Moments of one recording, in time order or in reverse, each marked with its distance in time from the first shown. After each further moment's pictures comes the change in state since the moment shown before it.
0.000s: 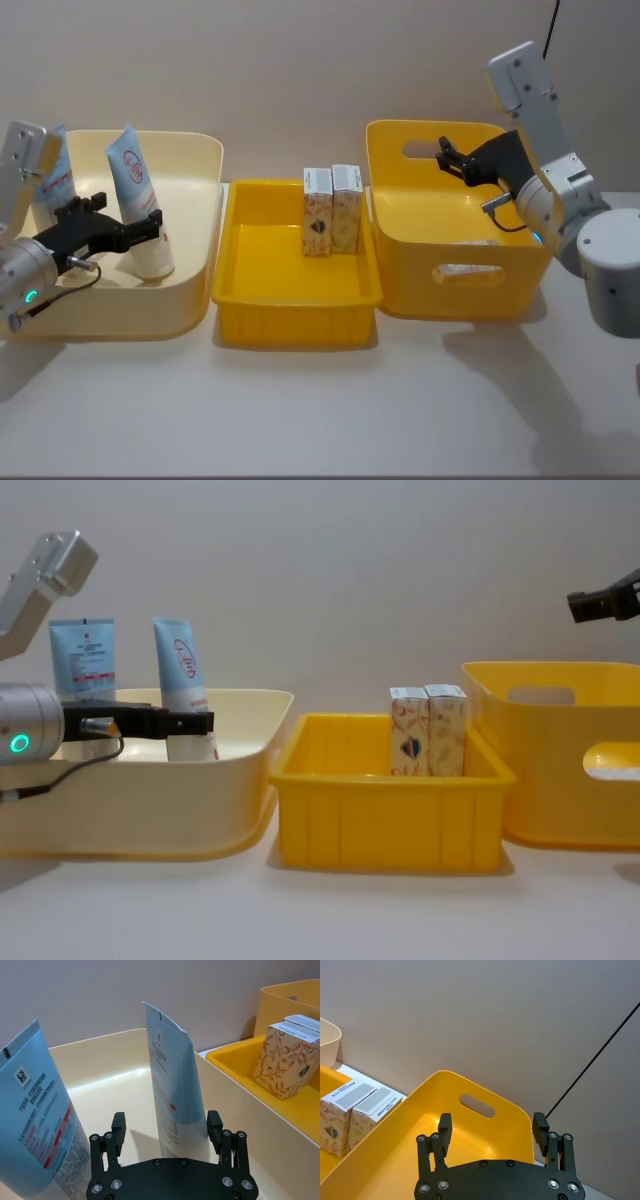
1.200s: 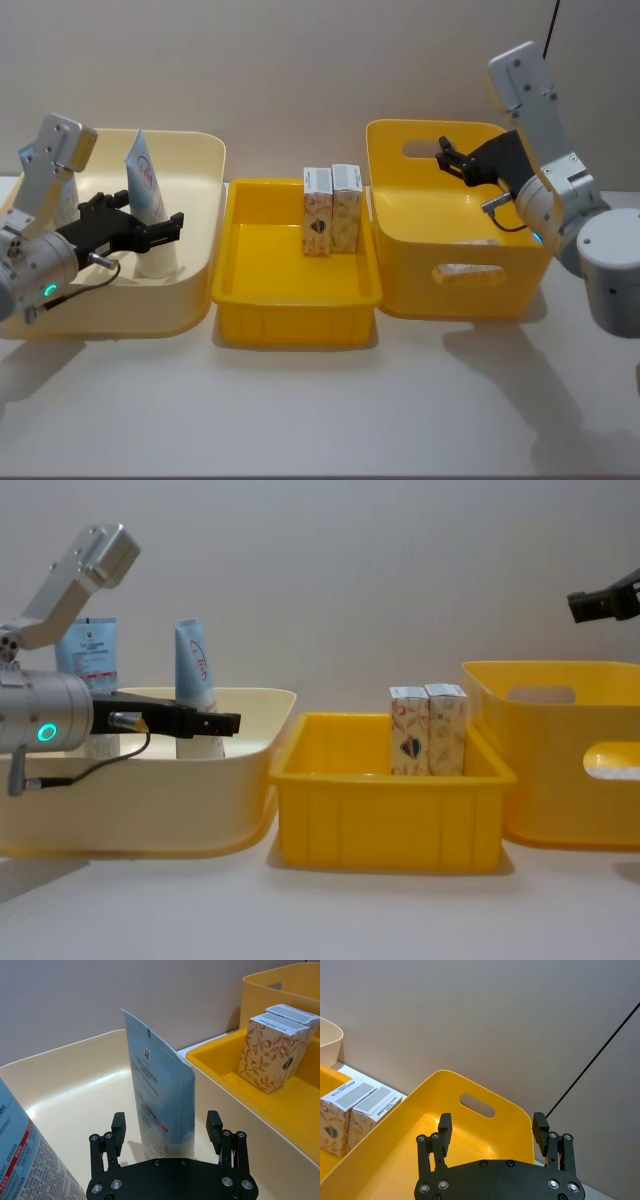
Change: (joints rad) left arm -0.020 -0.012 0.034 -0.026 0.058 0.044 -0.013; right arm 0.000 0.000 0.000 0.000 0.000 0.000 0.000
